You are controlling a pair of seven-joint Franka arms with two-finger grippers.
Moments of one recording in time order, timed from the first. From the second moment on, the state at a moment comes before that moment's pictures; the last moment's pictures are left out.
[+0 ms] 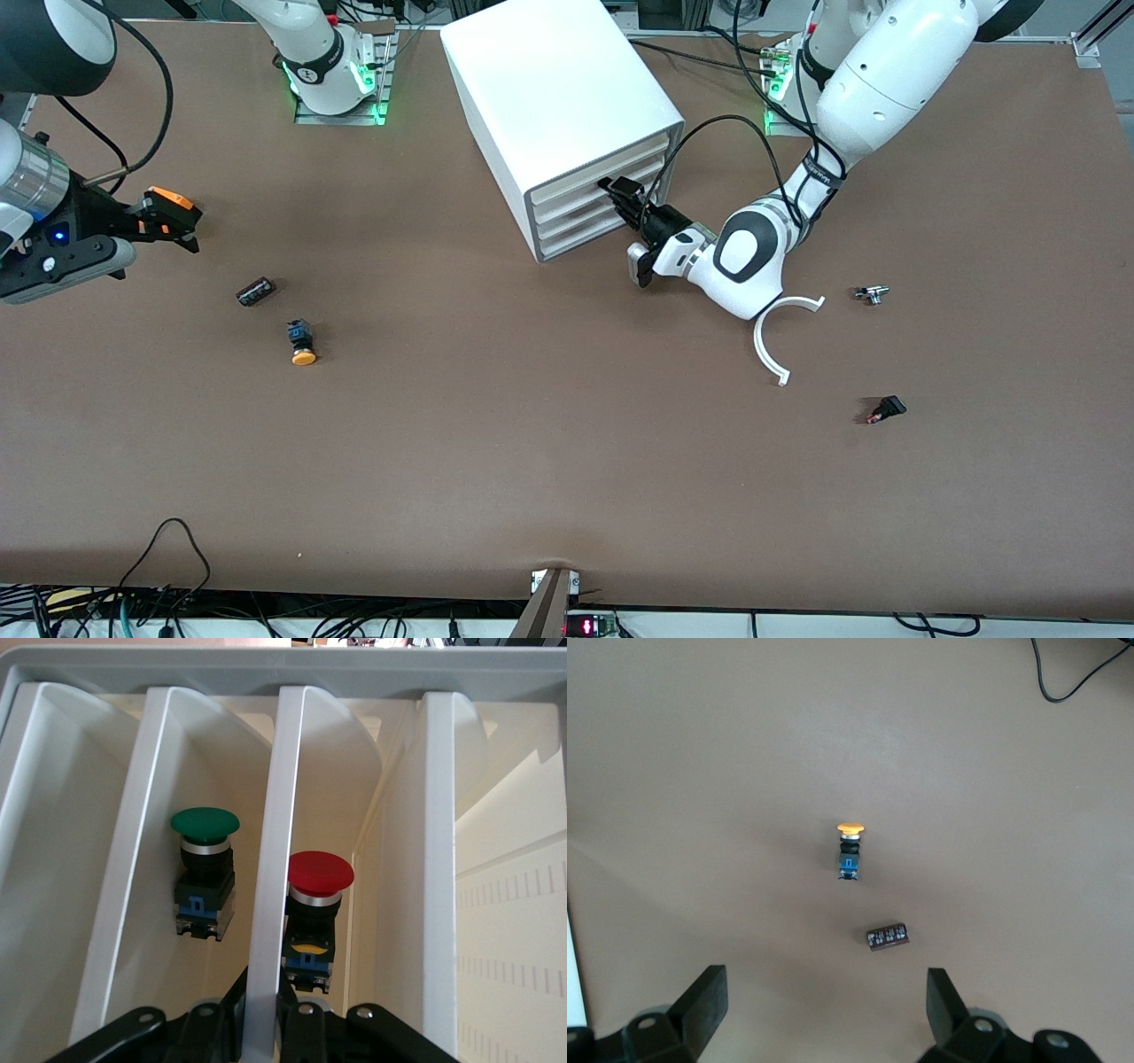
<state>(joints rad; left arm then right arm) -0.12 0.69 -0.37 -1.95 -1.12 1.67 0.91 0.05 0.12 -0.01 -1.60 0.00 1.69 -0.36</state>
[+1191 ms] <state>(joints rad) -0.10 0.69 -0.25 -1.86 -1.12 1.65 0.88 0.14 0.27 0.01 -1.52 0.12 1.70 -0.28</state>
